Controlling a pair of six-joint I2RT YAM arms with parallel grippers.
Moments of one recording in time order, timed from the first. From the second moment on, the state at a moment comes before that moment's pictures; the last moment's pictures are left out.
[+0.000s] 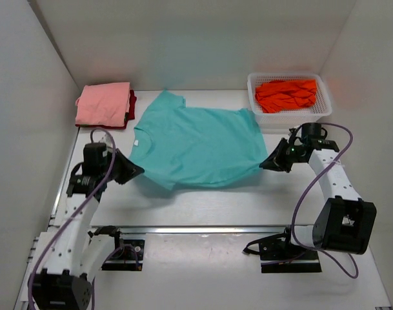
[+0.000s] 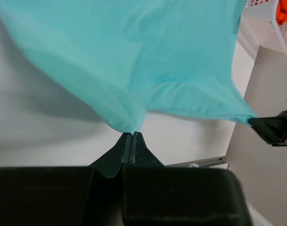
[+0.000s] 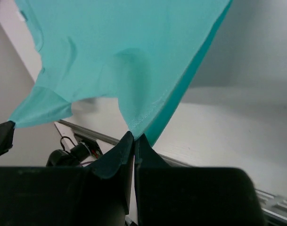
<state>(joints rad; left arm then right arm) -0.06 0.91 0.85 -0.69 0.33 -0.72 -0.13 1.33 1.01 -0.80 -0.65 0.46</state>
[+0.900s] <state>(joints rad) 0.03 1.06 0.83 -0.55 0.26 -0.84 -0.19 1.35 0.78 -0.99 -0.53 0.45</state>
